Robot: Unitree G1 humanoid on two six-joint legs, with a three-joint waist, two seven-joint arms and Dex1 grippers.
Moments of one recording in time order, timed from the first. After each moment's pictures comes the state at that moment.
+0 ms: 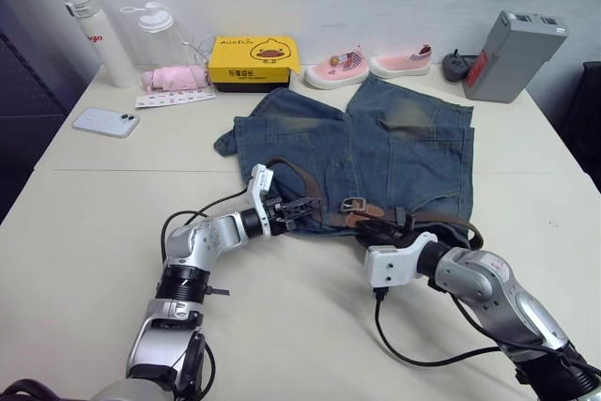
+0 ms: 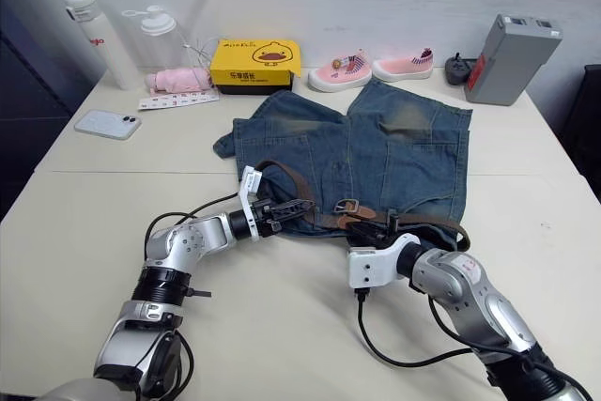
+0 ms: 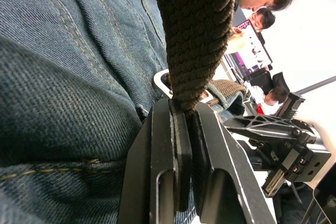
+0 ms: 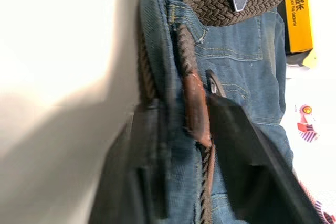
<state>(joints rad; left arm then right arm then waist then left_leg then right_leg) -0.59 0.19 0.06 0.33 -0.68 0.90 -0.65 -0.10 -0.71 0.22 -0.31 -0.49 -0.16 0.62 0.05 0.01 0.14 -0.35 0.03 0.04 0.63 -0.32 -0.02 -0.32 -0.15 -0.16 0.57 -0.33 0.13</state>
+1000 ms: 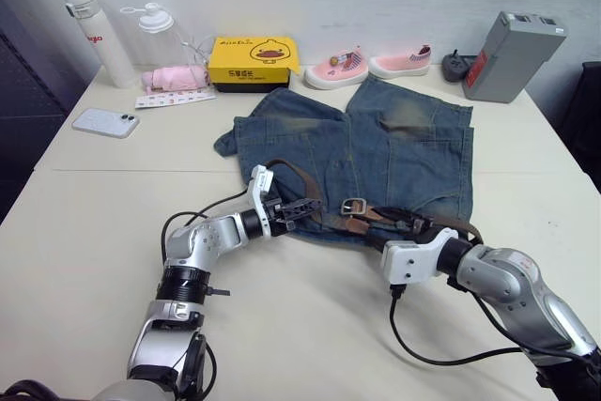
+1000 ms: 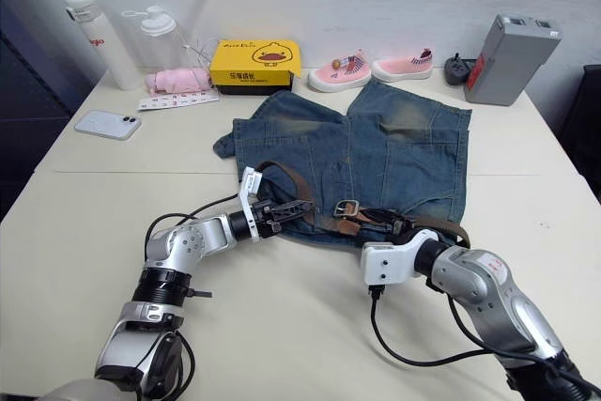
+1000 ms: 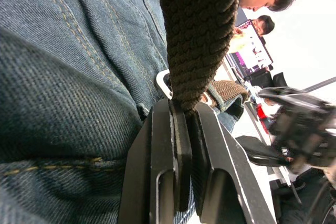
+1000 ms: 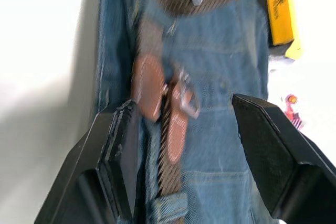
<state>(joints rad) -0.58 0.19 0.07 0.32 -0.67 0.91 -0.64 -0.09 -0.76 0.16 -0.30 -0.44 -0.19 0.63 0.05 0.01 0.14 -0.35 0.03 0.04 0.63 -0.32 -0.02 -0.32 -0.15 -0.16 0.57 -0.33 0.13</state>
